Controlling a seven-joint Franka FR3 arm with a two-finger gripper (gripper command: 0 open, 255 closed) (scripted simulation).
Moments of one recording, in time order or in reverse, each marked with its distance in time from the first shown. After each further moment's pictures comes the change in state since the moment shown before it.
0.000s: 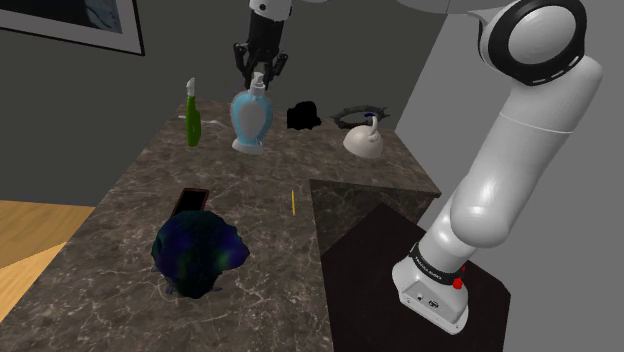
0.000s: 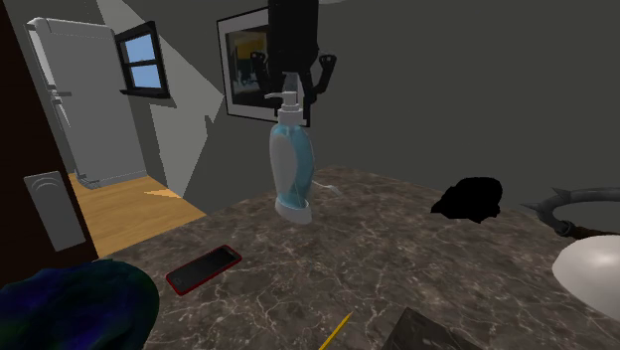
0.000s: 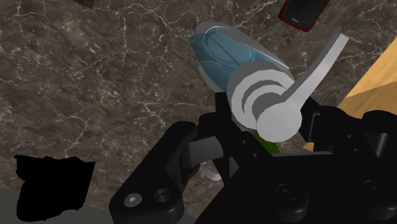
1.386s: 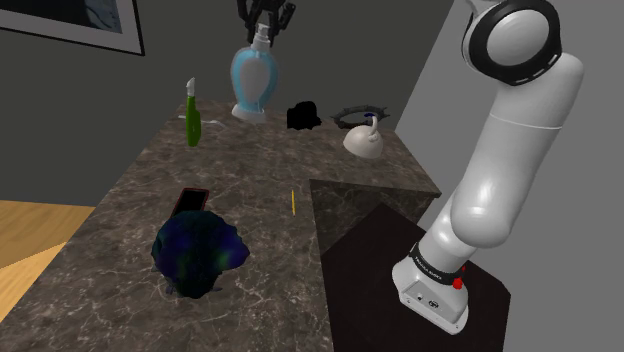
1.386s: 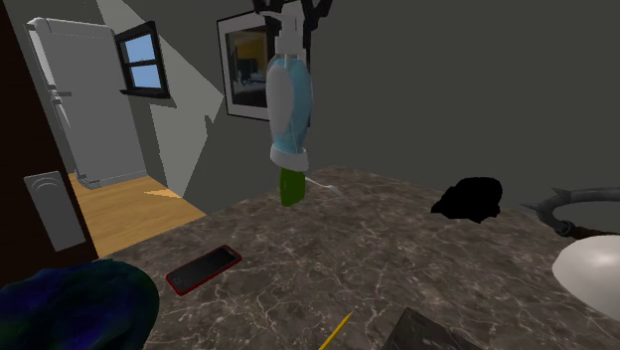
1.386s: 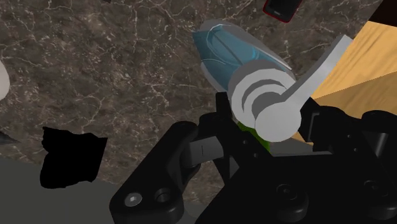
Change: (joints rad) arm 0.013 0.083 0.004 0.397 -0.018 -0.315 0.009
